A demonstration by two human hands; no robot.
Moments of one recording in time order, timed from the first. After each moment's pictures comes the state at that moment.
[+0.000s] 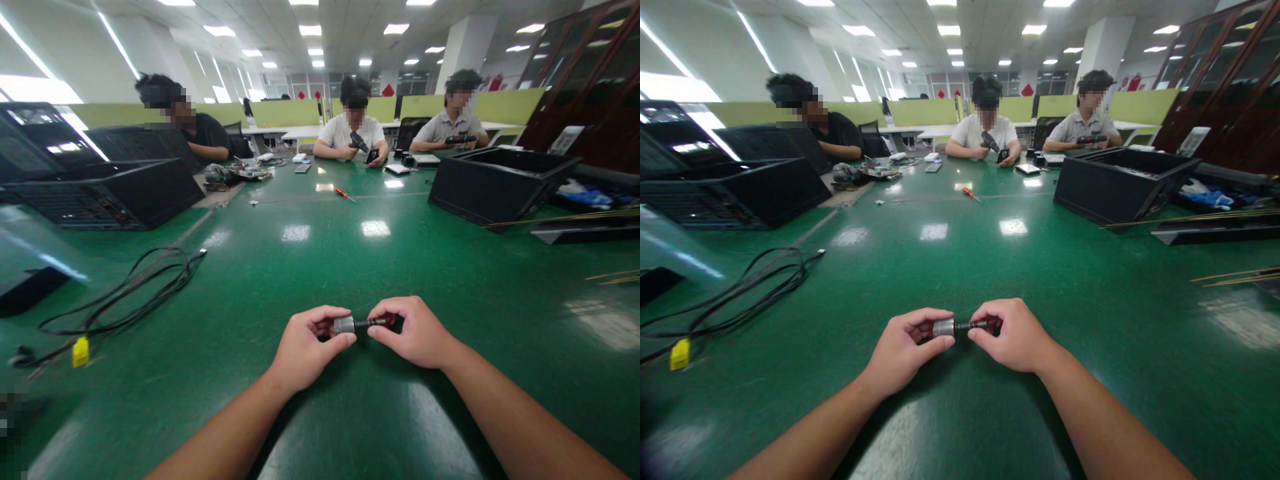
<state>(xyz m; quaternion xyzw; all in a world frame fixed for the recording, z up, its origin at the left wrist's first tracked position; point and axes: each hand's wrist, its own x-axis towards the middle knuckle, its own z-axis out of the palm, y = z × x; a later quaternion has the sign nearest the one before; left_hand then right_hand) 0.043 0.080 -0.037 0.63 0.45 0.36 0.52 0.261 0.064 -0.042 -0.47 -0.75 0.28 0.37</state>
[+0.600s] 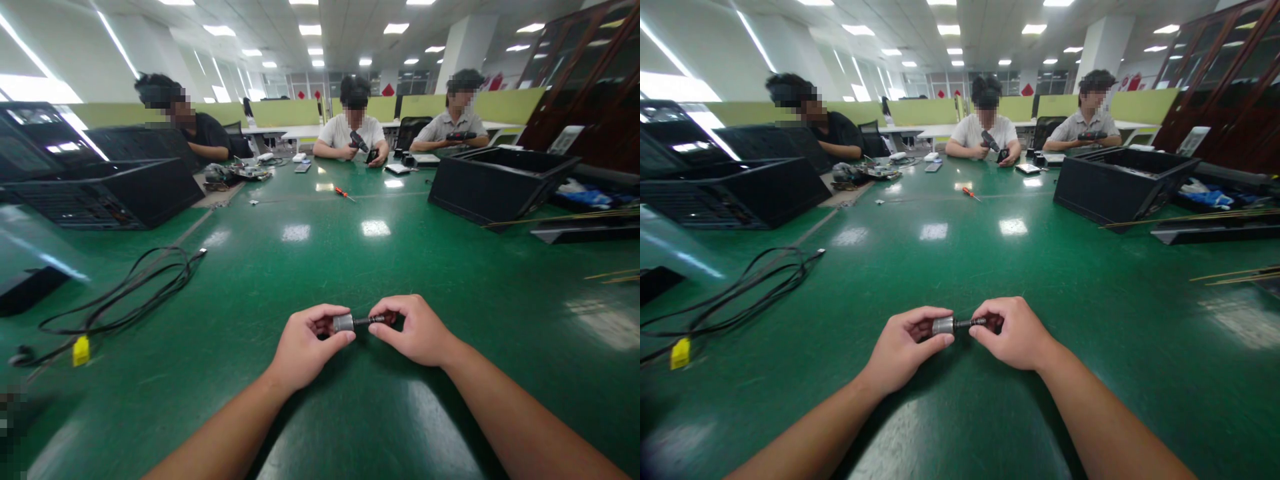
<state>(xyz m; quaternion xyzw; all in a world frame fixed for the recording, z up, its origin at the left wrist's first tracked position) 0.043 0.081 -0.039 0.62 0.45 0.37 0.53 0.262 0.063 -0.040 -0.48 -0.74 0.29 0.37</state>
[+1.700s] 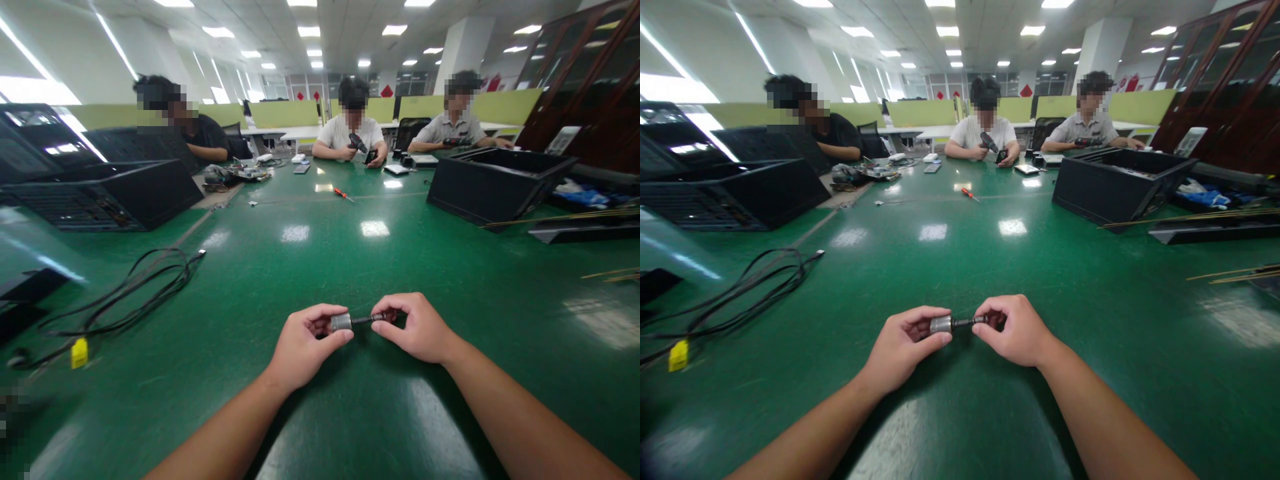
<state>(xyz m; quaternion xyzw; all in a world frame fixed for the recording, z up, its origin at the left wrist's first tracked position) 0.042 0.083 -0.039 0.60 0.44 0.38 0.55 0.267 0.064 -0.041 -0.47 -0.74 0.30 0.38</state>
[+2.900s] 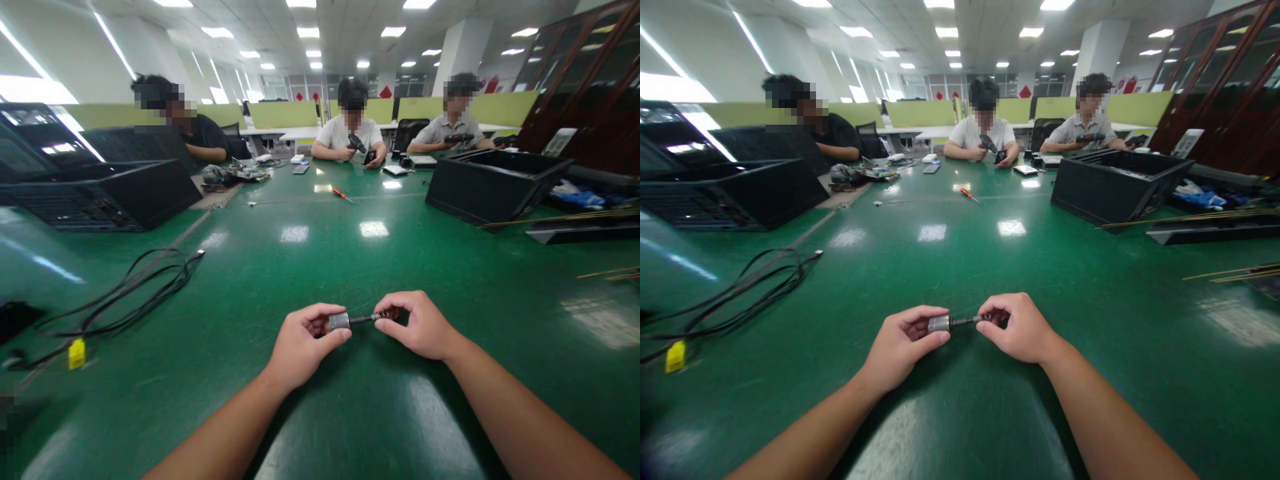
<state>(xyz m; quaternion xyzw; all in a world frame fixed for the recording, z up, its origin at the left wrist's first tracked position) 0.041 0.083 -0.038 0.59 0.44 0.39 0.56 0.275 0.066 -0.040 -0.47 -0.74 0.29 0.37</state>
